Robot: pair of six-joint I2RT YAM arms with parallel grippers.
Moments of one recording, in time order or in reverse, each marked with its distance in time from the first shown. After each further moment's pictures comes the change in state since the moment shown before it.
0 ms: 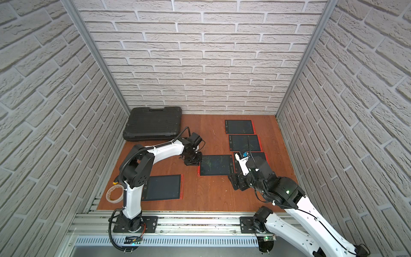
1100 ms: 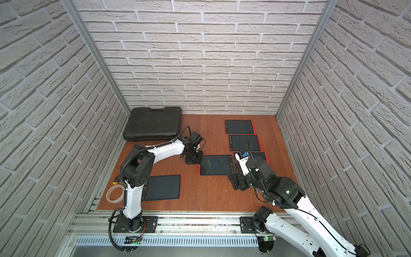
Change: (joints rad) left arm 0.006 0.005 0.014 0.027 0.004 0.000; right arm 0.000 0.000 0.000 0.000 0.003 0.000
